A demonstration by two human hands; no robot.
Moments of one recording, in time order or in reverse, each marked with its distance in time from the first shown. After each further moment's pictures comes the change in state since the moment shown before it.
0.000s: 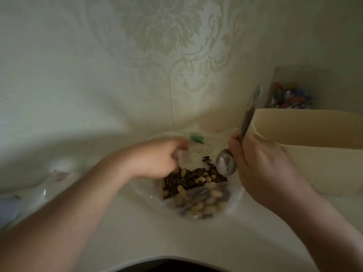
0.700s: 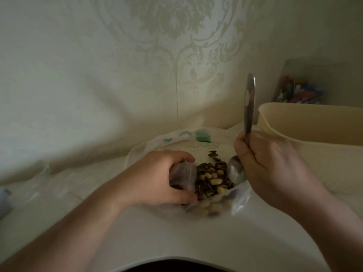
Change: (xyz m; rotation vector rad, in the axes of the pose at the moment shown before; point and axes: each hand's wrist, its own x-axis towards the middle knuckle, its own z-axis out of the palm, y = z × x) left_hand -0.019 -0.046 0.046 -0.098 0.163 0.214; right_hand 0.001 0.002 0.012 0.071 0.028 -0.036
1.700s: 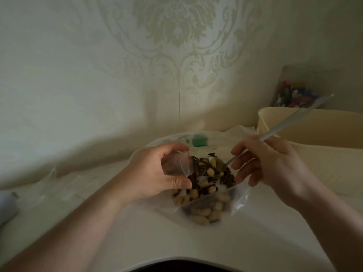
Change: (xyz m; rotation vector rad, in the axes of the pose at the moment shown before) left_hand 0.001 -0.022 -0.003 -0.314 0.161 -0.049; right_hand 0.008 -0.006 -0.008 0.692 -0.157 0.571
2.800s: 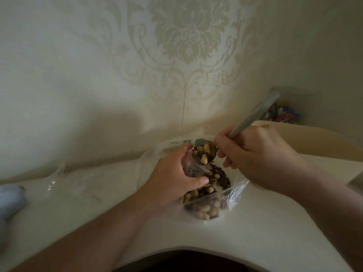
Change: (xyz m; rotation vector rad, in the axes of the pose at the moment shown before) left_hand -0.004 0.013 0.041 -0.064 0.128 -0.036; right_hand -0.030 -0.074 0.025 -0.765 -0.024 -0.384
